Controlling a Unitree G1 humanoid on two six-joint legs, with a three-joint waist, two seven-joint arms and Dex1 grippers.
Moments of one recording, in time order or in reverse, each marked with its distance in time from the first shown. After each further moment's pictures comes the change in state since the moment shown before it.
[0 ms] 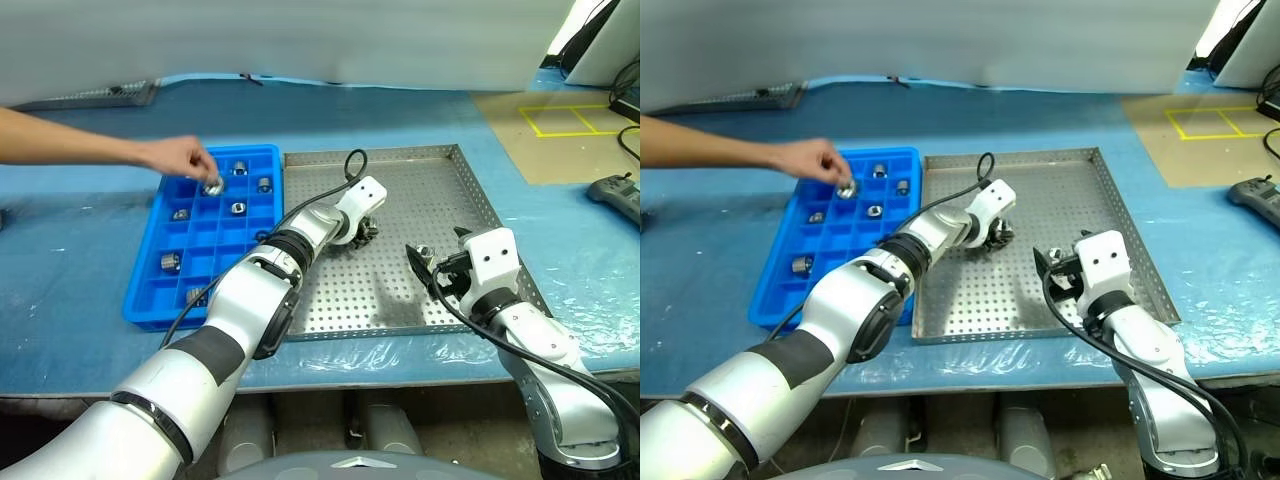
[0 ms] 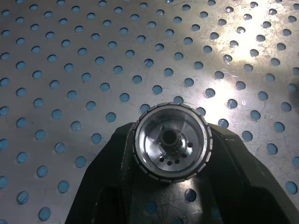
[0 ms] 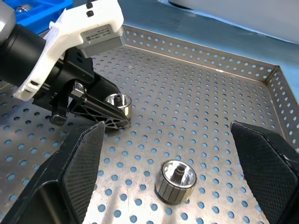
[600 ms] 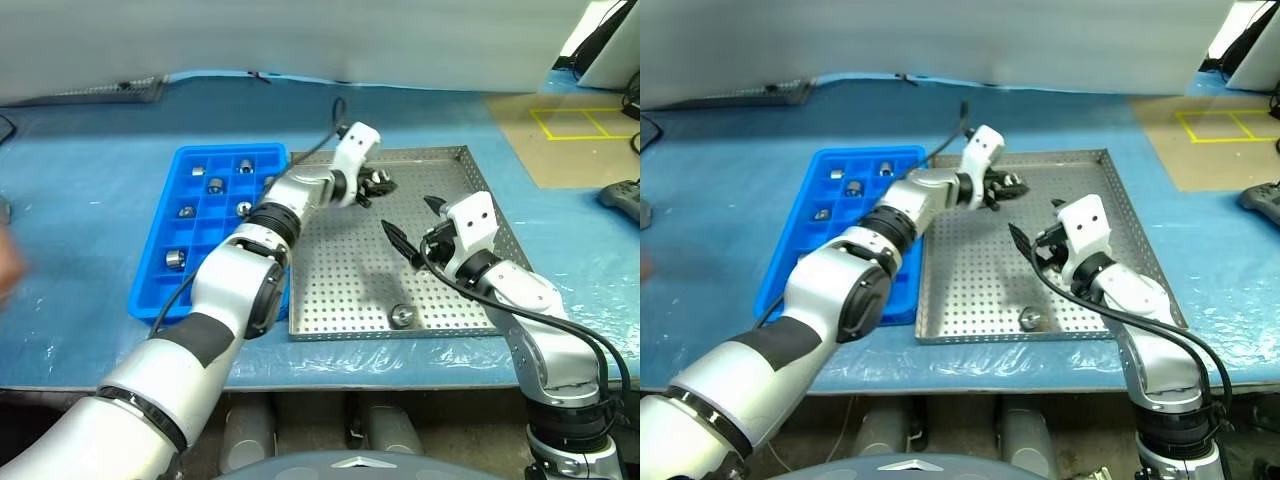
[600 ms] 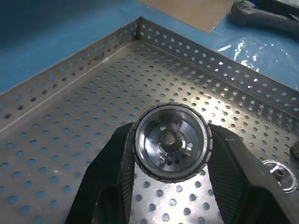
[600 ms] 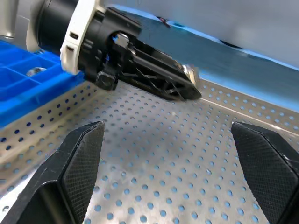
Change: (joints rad) left arm -0.034 0.148 0.154 -0.178 -0.195 -0.010 -0.197; right arm -0.253 -0.049 0.017 0.184 0.093 -0.046 0.183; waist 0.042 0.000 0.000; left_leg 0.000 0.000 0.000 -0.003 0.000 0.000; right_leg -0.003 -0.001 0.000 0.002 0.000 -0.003
